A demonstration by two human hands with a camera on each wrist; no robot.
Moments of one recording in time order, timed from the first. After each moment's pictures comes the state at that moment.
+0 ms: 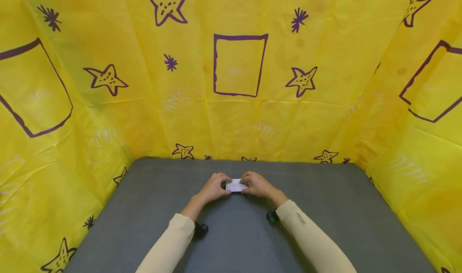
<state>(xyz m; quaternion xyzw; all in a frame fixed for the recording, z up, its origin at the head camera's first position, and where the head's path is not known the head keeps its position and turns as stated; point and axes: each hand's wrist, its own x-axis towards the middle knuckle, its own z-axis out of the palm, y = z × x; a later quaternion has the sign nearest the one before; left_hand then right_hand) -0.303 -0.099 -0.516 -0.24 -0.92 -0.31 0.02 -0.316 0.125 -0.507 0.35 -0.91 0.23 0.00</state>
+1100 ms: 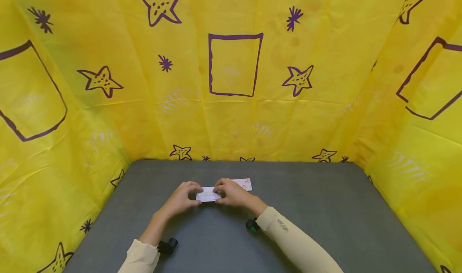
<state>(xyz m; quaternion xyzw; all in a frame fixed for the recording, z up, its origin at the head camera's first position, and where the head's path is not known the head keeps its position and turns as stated) -0.254 -0.183 -0.497 -0.19 -0.93 -0.32 0.03 -0.282 0.052 -0.488 0.42 -0.88 0.21 0.00</state>
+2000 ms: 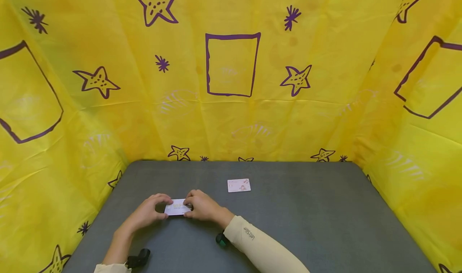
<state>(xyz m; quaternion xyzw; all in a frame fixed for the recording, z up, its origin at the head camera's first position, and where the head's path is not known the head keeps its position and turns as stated) -0.220 -0.268 -0.491 -0.17 -0.94 -0.30 0.00 -0.254 -0.040 -0.501 0.41 -0.89 0.19 0.01</state>
